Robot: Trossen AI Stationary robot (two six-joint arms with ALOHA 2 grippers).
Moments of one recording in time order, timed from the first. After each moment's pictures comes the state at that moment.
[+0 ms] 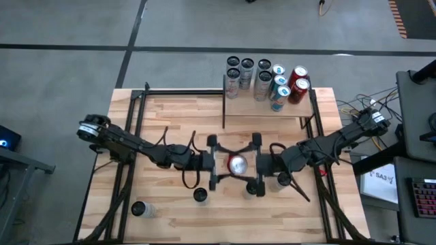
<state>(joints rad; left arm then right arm) -0.28 1.60 1.02 0.65 -0.27 0.22 0.43 1.36 1.25 -0.06 0.40 -0.18</state>
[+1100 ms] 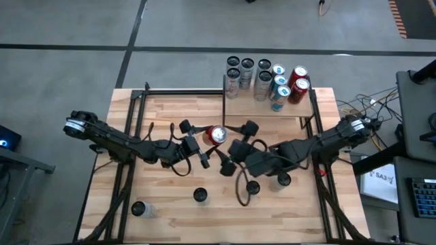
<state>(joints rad) -0.27 1.41 0.78 0.70 -0.77 0.30 0.37 1.65 1.58 -0.31 0.94 -0.02</state>
